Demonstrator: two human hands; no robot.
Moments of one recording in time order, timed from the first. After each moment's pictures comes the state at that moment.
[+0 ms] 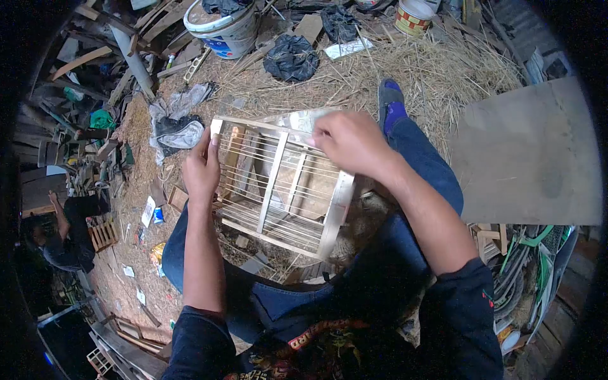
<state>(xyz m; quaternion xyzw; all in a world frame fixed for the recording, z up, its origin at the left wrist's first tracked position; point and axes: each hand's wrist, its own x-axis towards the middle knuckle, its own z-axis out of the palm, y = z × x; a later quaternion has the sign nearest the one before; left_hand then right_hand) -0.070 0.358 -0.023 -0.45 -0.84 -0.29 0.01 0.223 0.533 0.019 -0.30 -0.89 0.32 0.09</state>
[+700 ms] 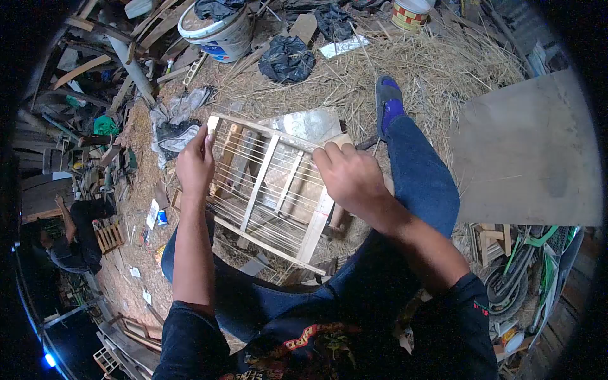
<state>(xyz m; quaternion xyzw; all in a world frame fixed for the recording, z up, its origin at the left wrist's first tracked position) -0.068 0.384 -0.014 -0.51 -0.84 -0.19 0.05 0.267 0.489 -0.006 -0.23 -0.95 0.04 0.22</state>
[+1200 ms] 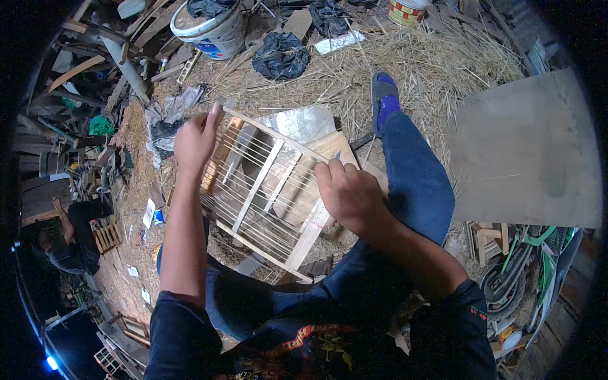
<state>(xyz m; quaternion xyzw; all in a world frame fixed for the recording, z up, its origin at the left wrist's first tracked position) -0.059 0.443 -0.001 -0.46 -0.88 -0.13 0.00 0.287 0.468 -0.024 -0.29 -0.94 0.09 0.17</state>
